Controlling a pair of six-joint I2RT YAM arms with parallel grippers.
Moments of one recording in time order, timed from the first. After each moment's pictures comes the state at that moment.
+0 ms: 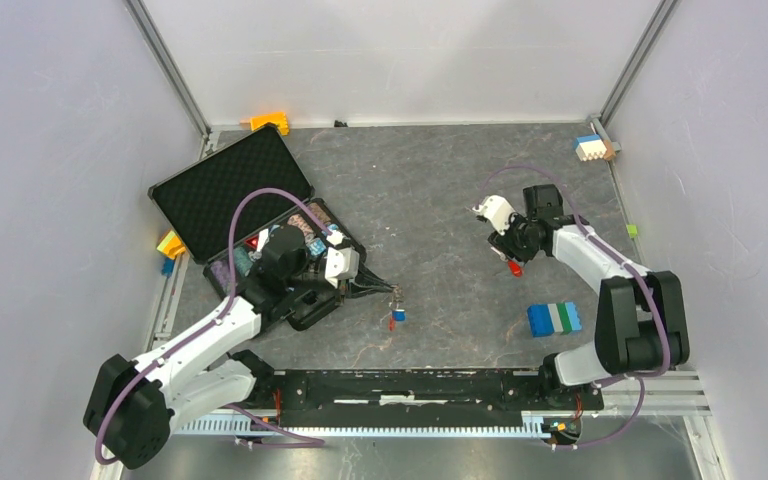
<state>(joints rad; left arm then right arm) -0.60 0.97 0.53 0.26 1.02 0.27 0.12 1.44 0.84 -0.45 -0.18 -0.80</state>
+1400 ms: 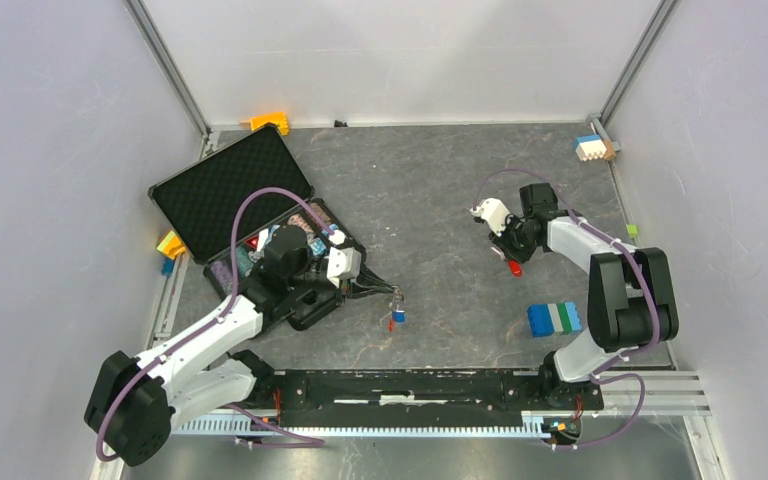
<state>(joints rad) -0.60 0.99 0.53 0.27 1.02 0.27 0.10 1.59 0.88 -0.46 -0.25 -0.83</state>
